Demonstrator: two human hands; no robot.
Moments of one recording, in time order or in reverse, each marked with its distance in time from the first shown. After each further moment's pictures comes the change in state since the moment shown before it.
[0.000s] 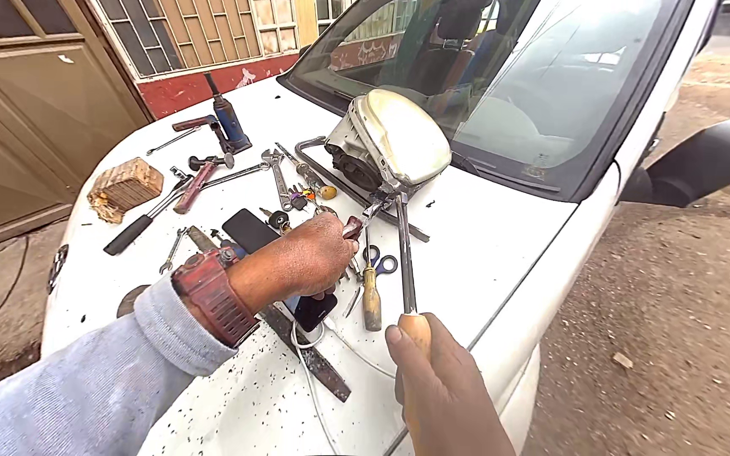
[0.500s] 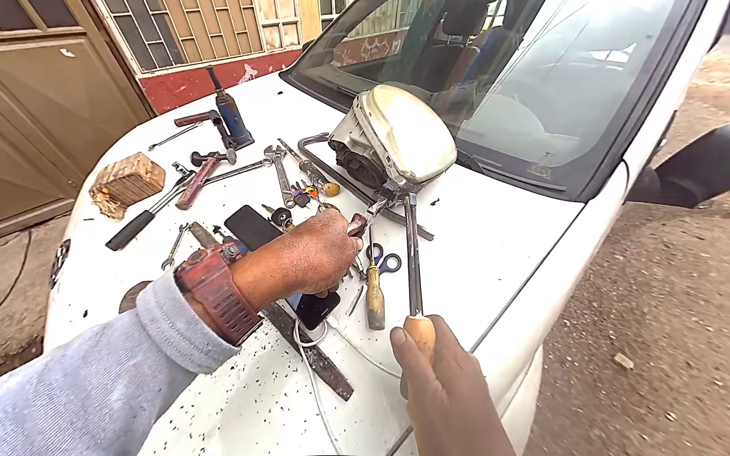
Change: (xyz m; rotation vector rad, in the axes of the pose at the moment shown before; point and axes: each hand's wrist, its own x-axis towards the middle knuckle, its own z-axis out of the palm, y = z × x) left_hand -0.001 0.001 -0.001 0.012 0.002 0.000; right_hand 0.001 0.018 0.003 -0.171 0.073 -0.067
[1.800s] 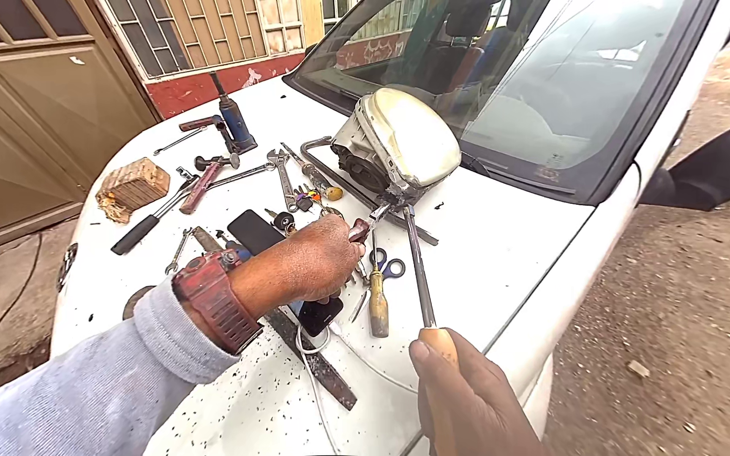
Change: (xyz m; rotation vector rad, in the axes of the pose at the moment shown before) left_hand 0.002 -0.004 0.000 -0.003 0.003 0.031; right_hand -0.002 -0.021 -0.028 0.403 -0.177 0.155
